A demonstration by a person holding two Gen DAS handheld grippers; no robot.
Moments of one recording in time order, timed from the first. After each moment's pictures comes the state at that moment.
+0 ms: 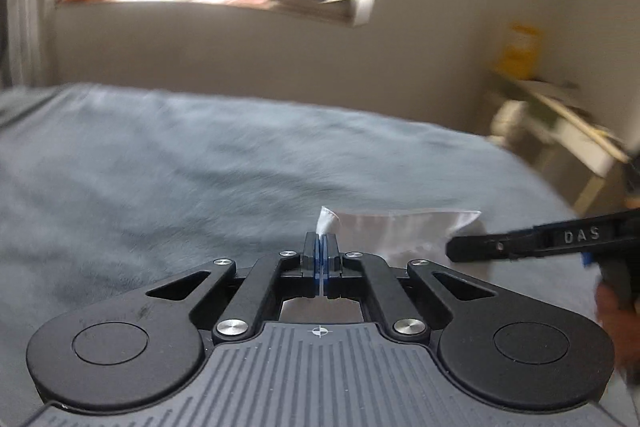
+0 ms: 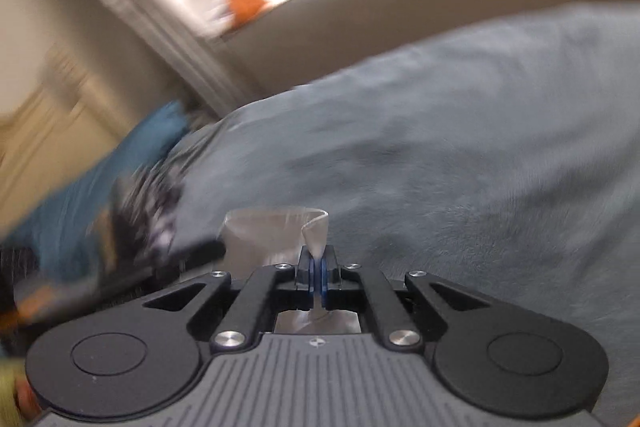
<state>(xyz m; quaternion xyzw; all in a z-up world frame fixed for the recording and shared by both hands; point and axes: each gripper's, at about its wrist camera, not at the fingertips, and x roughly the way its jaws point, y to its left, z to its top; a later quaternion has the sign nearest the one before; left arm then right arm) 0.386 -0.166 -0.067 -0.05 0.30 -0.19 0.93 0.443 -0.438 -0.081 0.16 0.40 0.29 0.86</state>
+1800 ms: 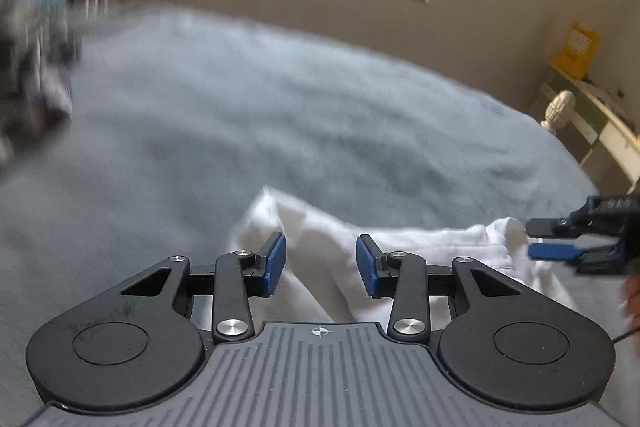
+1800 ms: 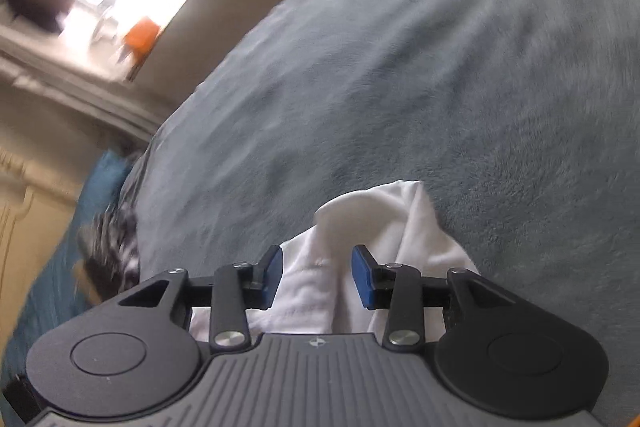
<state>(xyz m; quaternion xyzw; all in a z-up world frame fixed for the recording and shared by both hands) 0.331 -0.137 -0.116 -0.07 0.34 -0.08 0.93 0.411 -0.486 -0.148 0.32 0.48 0.16 0.81</state>
